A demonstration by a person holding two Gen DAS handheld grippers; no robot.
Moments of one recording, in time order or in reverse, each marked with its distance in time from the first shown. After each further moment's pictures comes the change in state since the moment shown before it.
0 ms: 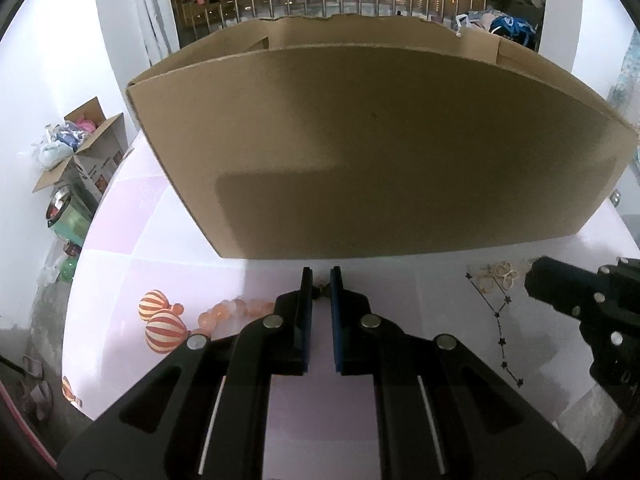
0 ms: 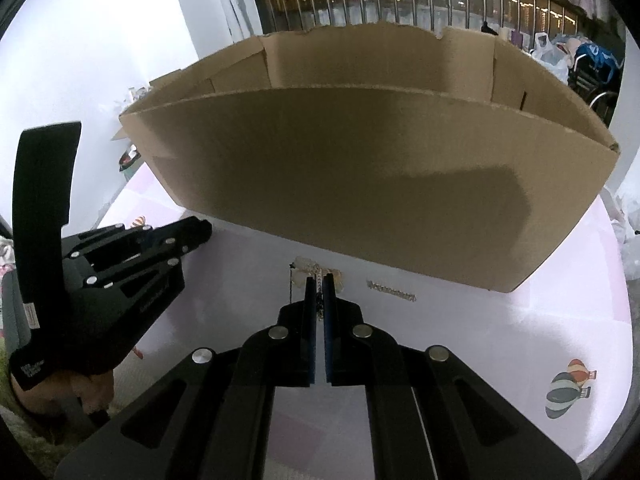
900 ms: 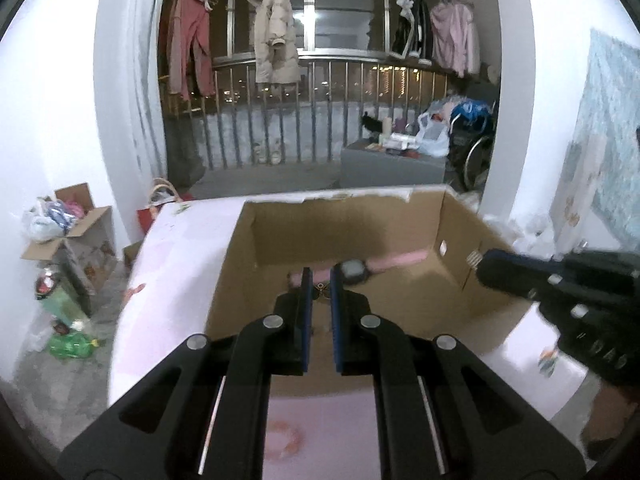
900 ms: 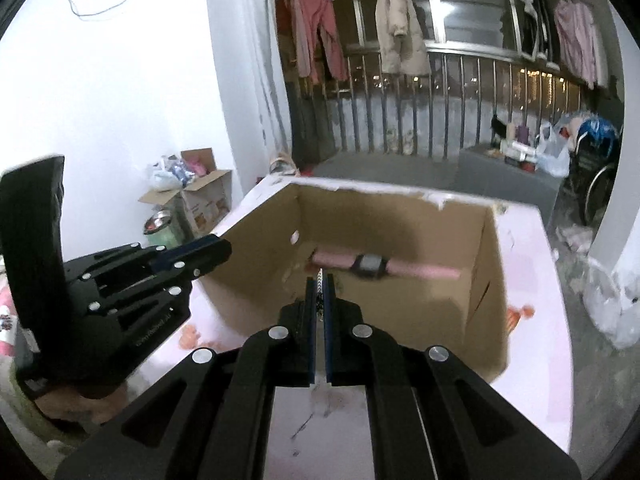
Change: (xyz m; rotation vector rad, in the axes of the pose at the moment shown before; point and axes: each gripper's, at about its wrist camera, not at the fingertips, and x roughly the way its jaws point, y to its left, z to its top) left arm -0.099 -0.006 0.082 0.032 -0.361 -0.119; right arm -0.083 0.006 0.084 -0.090 -0.307 0.021
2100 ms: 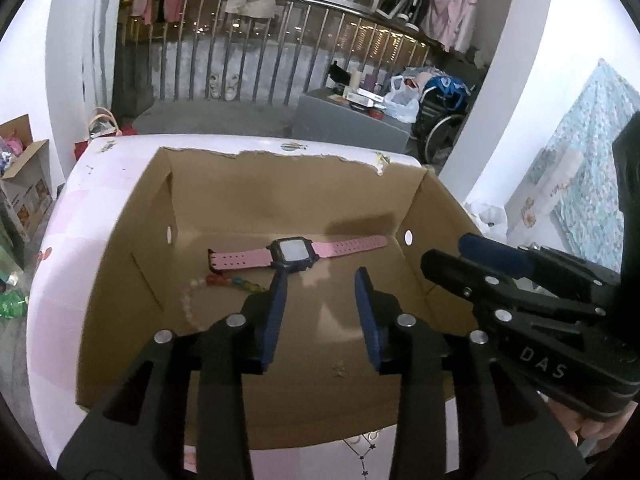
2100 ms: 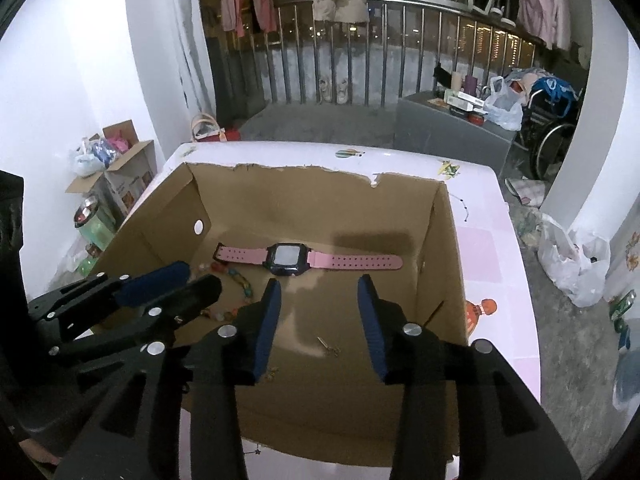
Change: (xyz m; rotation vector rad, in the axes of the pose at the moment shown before) left arm 0.093 0.000 0.008 -0.140 0.211 -0.207; right arm 0.068 -0.039 0.024 0.108 0.189 -0.213
